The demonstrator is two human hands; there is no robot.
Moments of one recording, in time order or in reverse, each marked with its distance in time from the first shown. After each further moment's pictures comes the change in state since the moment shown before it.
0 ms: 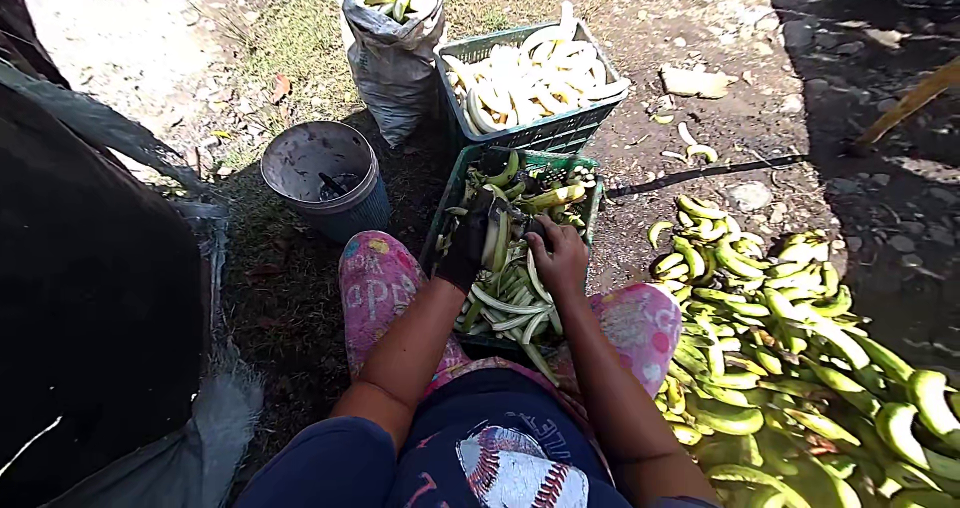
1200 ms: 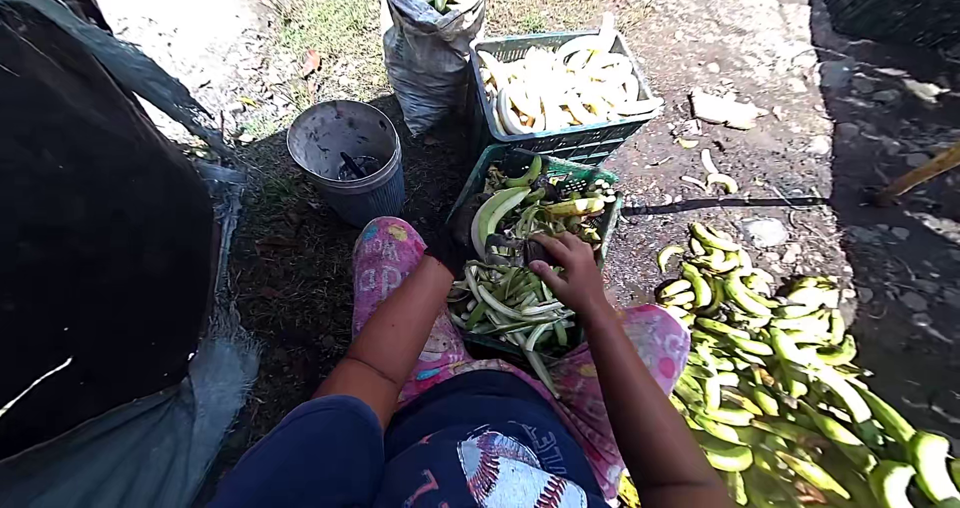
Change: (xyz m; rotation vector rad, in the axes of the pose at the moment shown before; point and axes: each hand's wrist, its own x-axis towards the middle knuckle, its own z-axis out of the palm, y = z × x) left_hand 0.043 0.026 -0.026 -0.398 -0.185 -0.089; right_hand 0.015 0.014 -0.008 0.156 -0.282 -0.367
